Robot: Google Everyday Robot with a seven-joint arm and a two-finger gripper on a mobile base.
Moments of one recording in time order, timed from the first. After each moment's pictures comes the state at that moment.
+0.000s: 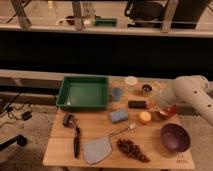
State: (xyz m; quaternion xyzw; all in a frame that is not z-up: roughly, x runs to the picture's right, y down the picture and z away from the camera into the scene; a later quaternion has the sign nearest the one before) arm 0.259 0.075 0.741 -0.13 -0.17 -0.22 0.95
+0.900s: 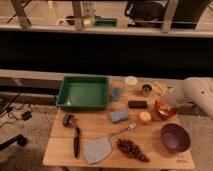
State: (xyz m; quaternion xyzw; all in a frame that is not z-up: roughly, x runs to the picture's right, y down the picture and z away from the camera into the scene) arm 0.329 0.071 0.781 -0.13 -0.13 -0.19 0.97
